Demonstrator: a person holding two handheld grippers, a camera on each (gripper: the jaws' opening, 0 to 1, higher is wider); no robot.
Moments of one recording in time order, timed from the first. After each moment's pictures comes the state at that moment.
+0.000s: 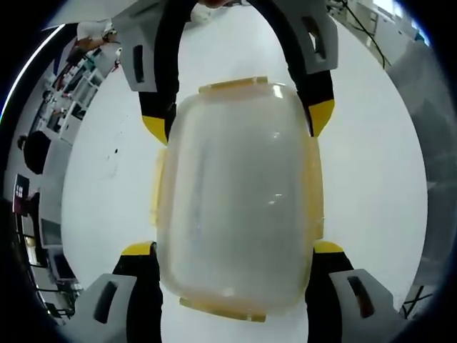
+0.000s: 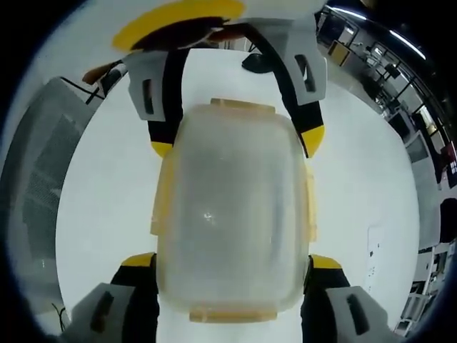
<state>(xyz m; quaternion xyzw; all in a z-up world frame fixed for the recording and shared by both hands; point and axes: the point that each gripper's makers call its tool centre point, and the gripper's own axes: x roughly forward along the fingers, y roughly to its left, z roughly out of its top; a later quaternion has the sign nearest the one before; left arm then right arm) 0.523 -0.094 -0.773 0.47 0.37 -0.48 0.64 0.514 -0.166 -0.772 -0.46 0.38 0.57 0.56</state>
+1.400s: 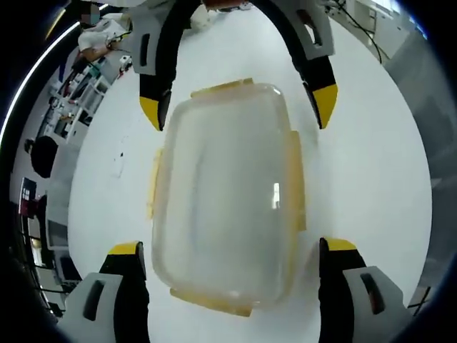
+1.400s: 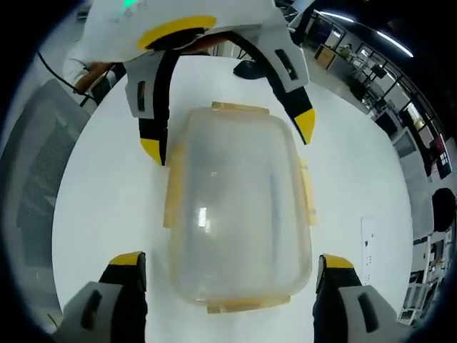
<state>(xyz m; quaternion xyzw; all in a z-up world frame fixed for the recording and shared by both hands) 0.514 -0.090 -0.769 0.48 0.34 -0.47 0.66 0.507 -0.173 -0.767 -0.45 0.36 0.55 0.61</state>
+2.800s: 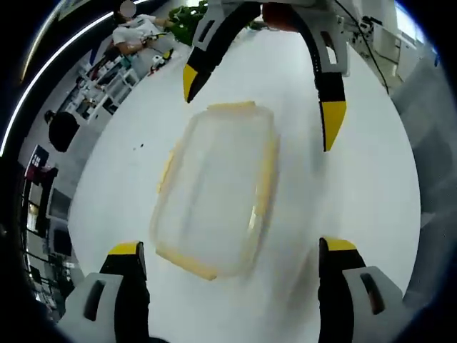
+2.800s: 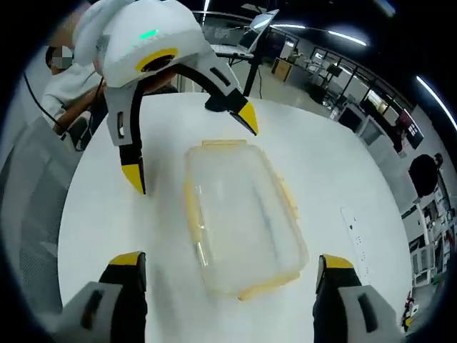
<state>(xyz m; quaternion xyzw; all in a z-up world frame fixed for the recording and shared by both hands) 0.479 -0.079 -0.745 0.40 0.33 -0.44 0.73 0.486 -0.171 -0.734 -0.35 0.31 0.51 0.72</state>
